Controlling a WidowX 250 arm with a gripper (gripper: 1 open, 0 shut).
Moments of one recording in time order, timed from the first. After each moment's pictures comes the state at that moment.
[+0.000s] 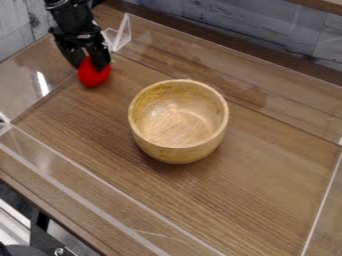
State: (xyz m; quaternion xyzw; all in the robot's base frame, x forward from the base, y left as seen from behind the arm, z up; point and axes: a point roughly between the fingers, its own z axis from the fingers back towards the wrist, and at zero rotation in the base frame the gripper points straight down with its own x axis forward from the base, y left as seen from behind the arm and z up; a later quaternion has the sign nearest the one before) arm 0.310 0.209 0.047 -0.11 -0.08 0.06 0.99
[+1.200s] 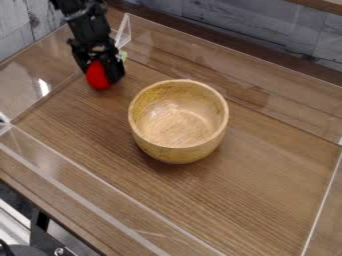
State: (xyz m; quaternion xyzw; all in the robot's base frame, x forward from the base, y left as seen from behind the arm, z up) arm 0.313 0.175 0.052 -0.14 -0.05 -0.02 0.99
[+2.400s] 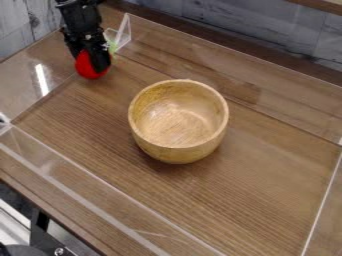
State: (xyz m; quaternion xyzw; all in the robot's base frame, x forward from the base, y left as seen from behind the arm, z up) arm 0.317 0.205 0.040 -0.14 -0.01 -0.03 0.99
